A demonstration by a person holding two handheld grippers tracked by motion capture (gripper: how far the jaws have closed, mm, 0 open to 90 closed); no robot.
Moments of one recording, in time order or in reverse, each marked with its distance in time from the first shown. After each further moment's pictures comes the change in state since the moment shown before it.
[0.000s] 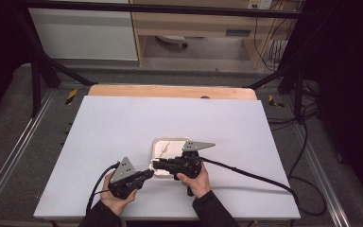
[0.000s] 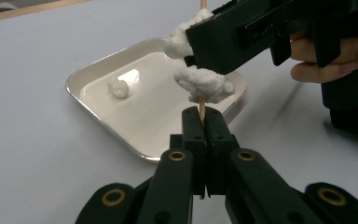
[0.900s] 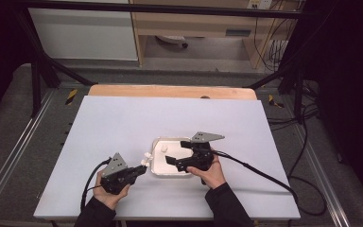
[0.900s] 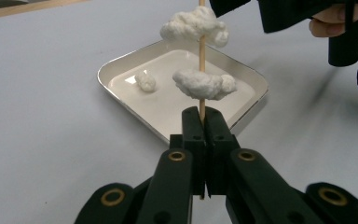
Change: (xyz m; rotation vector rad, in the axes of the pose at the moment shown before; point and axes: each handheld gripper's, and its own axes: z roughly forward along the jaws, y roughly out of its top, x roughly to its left) left arm 0.024 -0.003 -0.010 0.008 0.011 -0.049; right arm -0.016 0.022 -0.027 0.092 -0.332 -0.139
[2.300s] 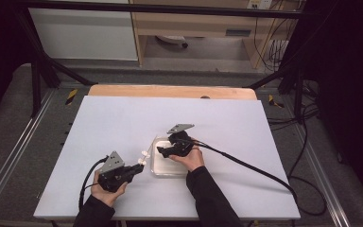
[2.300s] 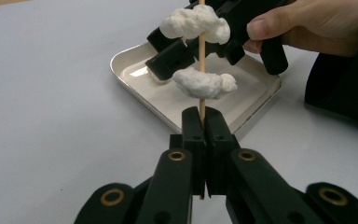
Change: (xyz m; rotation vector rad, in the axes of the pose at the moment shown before) left arm 0.009 -0.002 -0.001 0.011 0.010 -0.030; right arm -0.025 0.008 0.085 0.222 -0.174 -0.079
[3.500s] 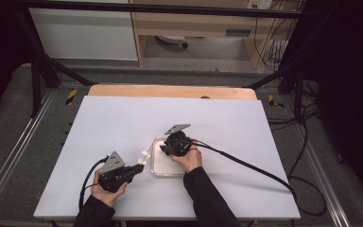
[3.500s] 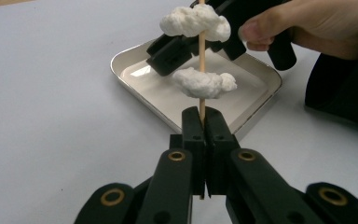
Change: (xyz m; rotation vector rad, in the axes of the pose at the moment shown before) left arm -0.001 0.000 0.000 0.003 0.001 0.007; right arm 0.008 0.006 -0.005 0.049 -0.017 -0.039
